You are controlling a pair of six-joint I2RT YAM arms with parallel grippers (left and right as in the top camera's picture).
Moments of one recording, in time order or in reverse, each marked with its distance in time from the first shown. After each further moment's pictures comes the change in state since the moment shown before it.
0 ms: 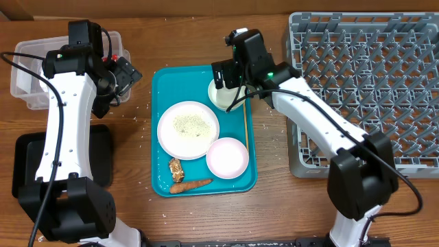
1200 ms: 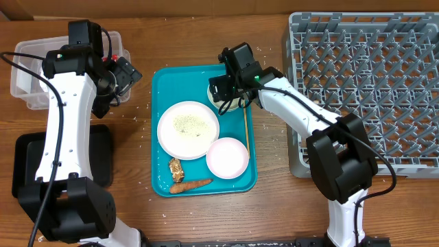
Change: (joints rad) left arm 0.000 0.000 0.000 0.000 0.000 0.000; right arm 0.007 0.151 0.003 -0.020 -0.103 0.035
